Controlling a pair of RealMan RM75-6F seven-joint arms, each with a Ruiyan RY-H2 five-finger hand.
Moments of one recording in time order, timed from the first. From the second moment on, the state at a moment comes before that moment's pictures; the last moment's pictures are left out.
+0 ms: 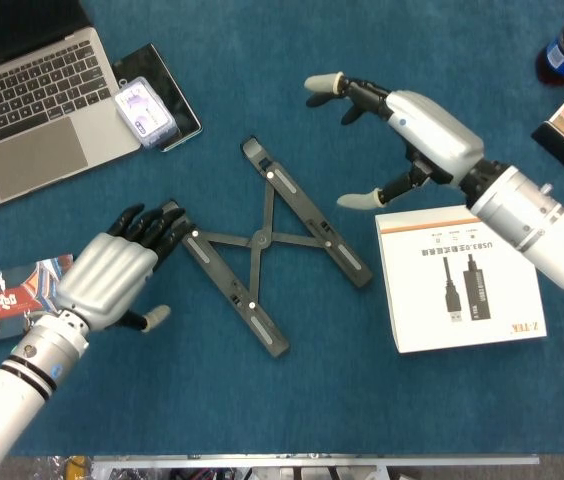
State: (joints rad) left arm -0.52 -1.18 0.10 -2.00 1.28 1.05 0.44; right arm 0.84 -1.25 0.26 -1.75 -1.35 0.81 0.57
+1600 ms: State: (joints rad) left arm -0.56 -1.33 0.05 -1.66 1.37 0.94 0.39; right arm 0.82 -1.56 0.01 -1.38 -1.58 0.89 0.12
